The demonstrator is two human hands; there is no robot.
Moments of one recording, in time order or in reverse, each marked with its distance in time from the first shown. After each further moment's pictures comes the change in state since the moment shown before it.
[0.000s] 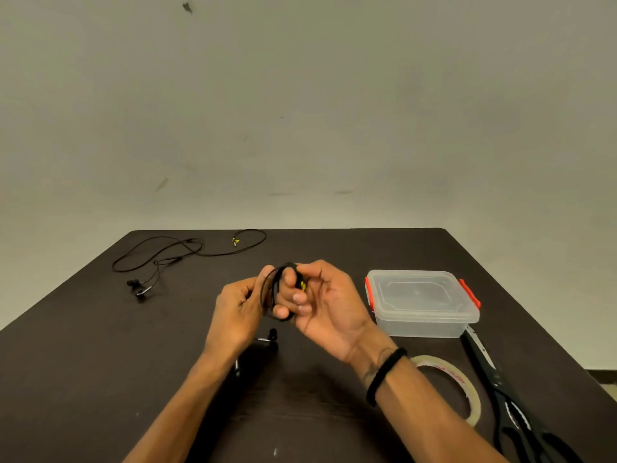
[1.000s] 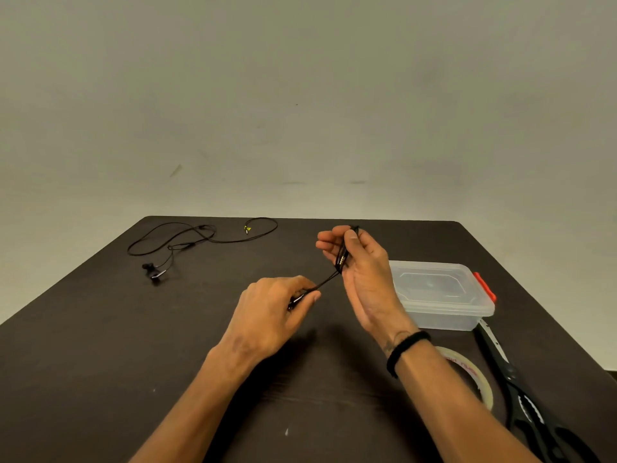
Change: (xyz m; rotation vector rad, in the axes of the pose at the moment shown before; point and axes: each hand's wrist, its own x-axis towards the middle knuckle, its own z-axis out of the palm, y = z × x) left_hand -0.017 0.014 0.008 0.719 -0.088 0.437; right_hand 0.005 -0.015 -0.025 -0.408 0.429 -0.520
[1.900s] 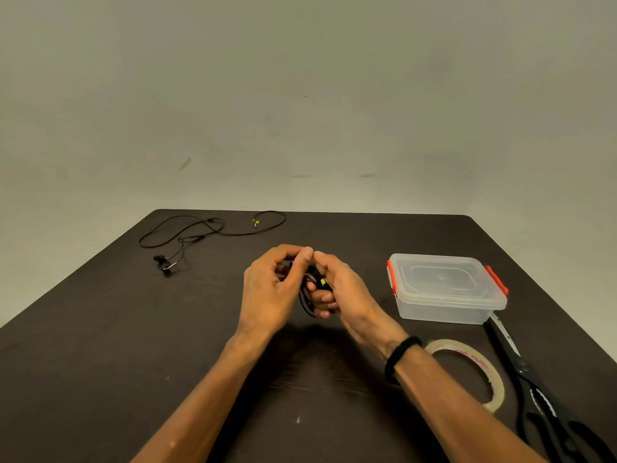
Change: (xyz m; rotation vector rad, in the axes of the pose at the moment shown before) left_hand 0.007 0.010 -0.004 -0.613 0.280 -0.346; right_hand -0.031 0.012 0.019 -0.336 -0.289 0.371
